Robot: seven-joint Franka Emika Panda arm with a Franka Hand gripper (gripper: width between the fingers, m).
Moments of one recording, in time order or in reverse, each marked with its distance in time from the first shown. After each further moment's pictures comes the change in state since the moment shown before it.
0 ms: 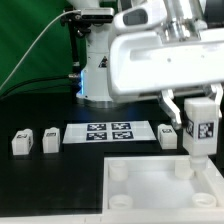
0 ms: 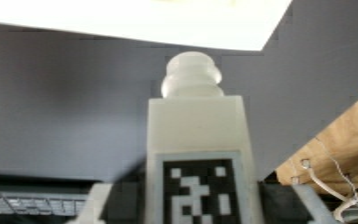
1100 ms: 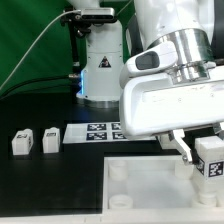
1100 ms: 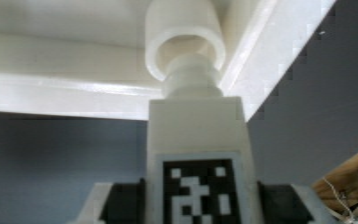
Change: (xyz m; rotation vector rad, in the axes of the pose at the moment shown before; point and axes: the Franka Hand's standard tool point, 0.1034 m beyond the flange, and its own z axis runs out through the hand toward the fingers) arm -0.026 -0.014 0.034 0.021 -0.043 -0.001
